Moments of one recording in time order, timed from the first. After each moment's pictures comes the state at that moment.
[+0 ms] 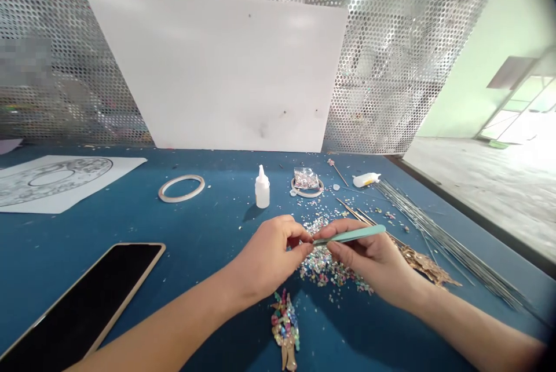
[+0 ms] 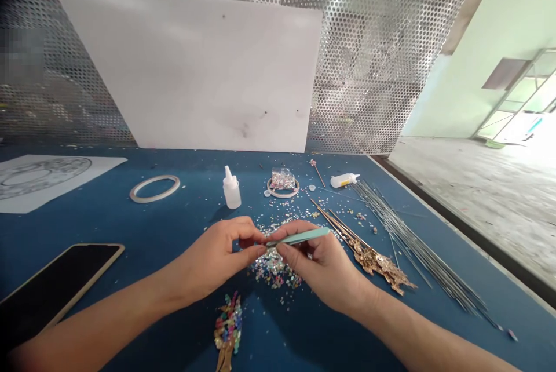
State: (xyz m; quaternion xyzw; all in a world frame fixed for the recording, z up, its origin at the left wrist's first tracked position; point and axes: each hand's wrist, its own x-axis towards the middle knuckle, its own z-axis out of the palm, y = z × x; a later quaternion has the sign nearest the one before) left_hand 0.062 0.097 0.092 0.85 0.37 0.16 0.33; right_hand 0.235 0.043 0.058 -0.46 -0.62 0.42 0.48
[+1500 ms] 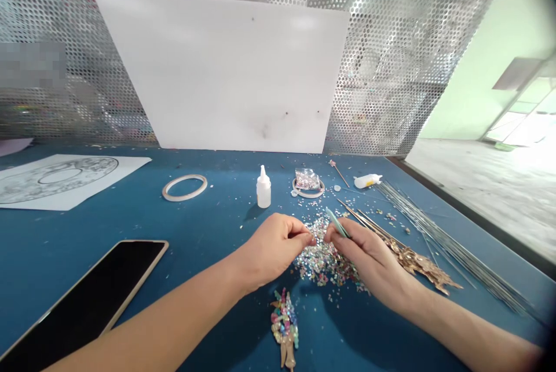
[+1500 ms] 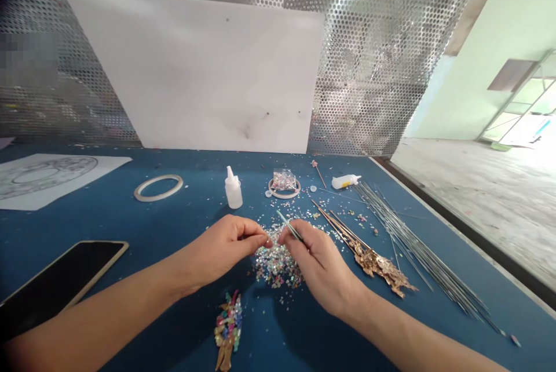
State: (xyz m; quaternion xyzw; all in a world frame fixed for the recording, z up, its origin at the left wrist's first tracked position) left_hand 0.068 0.103 0.086 0.77 0.44 0.12 0.44; right_hand 0.235 0.041 0.061 -0.52 -0.67 0.33 0.42
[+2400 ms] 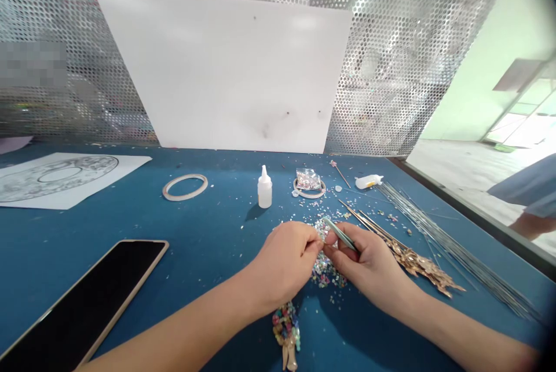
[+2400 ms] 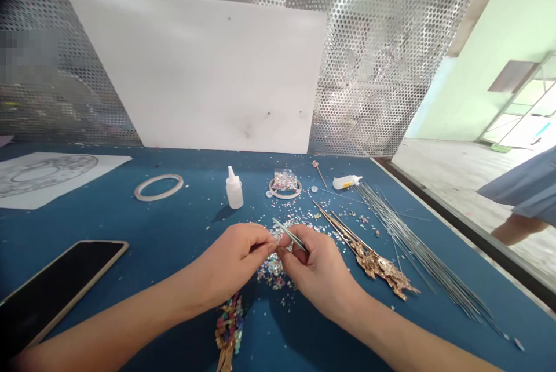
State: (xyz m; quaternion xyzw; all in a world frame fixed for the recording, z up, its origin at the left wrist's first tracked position) left_hand 0.077 0.096 0.081 0.86 0.38 0.14 0.30; right_hand 0.228 0.044 0.054 -0.55 -0.64 0.35 0.41
